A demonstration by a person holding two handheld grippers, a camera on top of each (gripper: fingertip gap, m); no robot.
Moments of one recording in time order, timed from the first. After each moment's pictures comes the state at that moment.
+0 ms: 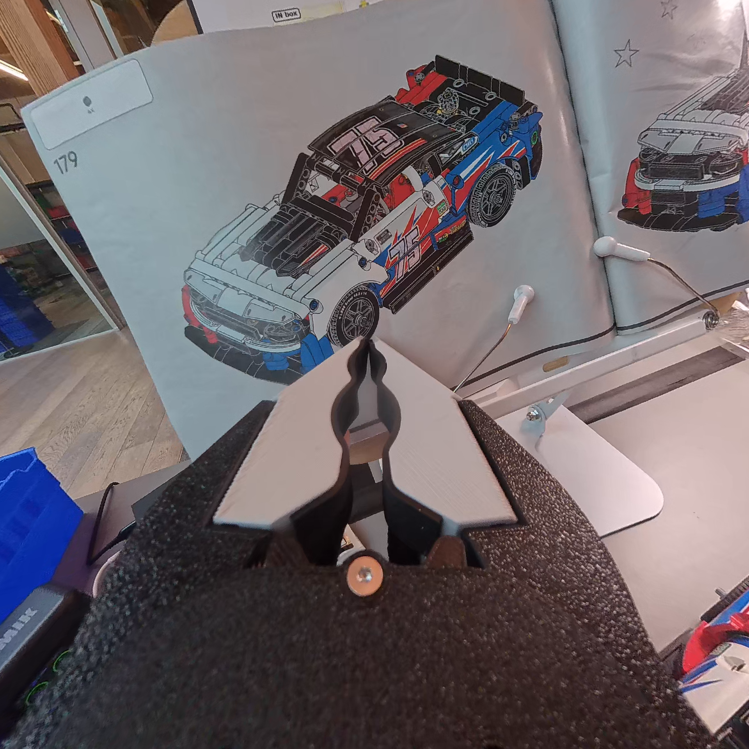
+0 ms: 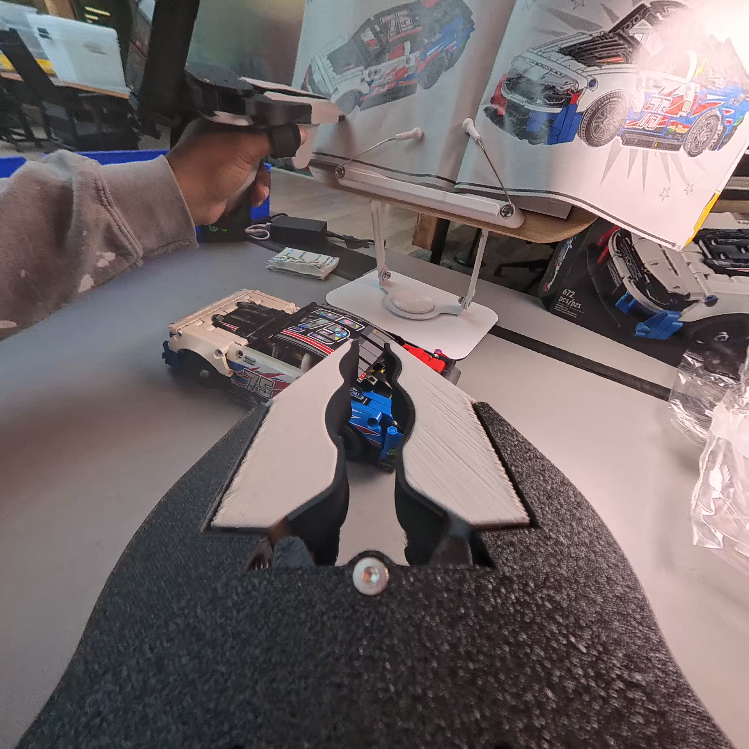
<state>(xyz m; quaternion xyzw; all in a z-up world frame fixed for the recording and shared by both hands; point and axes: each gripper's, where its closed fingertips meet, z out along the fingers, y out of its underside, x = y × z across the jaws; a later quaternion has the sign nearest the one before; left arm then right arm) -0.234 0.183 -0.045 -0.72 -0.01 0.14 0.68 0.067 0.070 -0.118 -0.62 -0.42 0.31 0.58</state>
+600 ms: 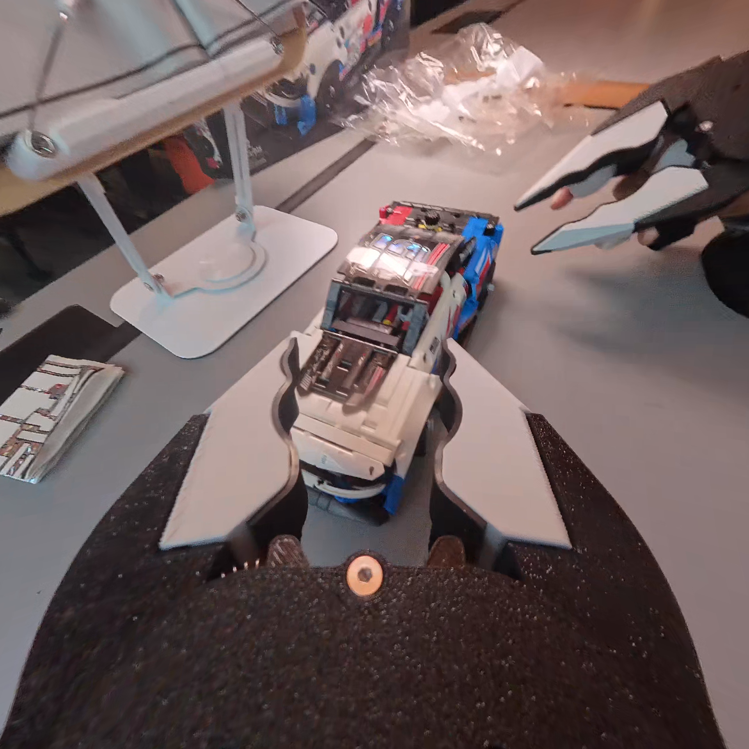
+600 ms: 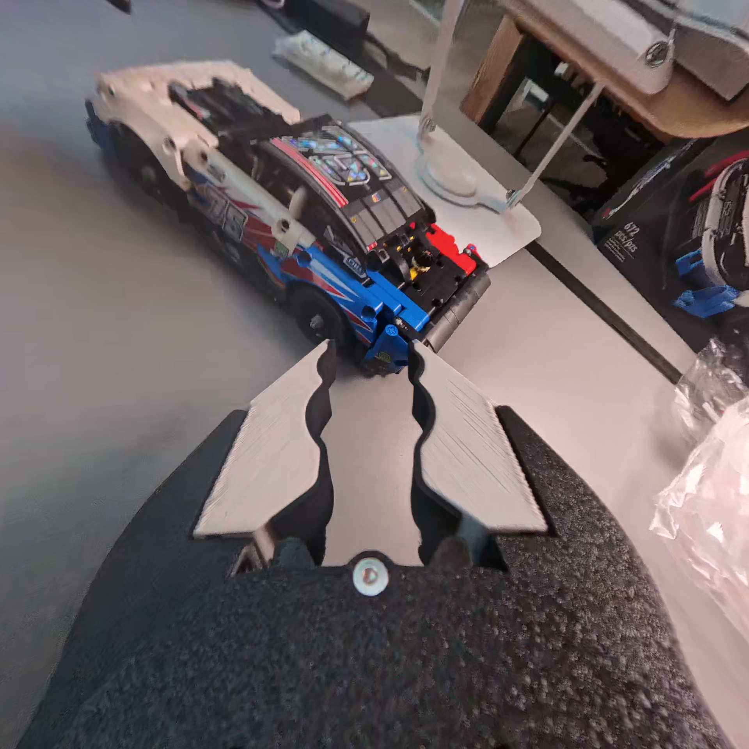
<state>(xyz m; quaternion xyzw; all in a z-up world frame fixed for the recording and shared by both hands) -0.104 0.010 -0.158 -0.80 0.23 -0.10 0.55 0.072 0.082 -0.199 -0.63 -0.58 0.18 0.49</state>
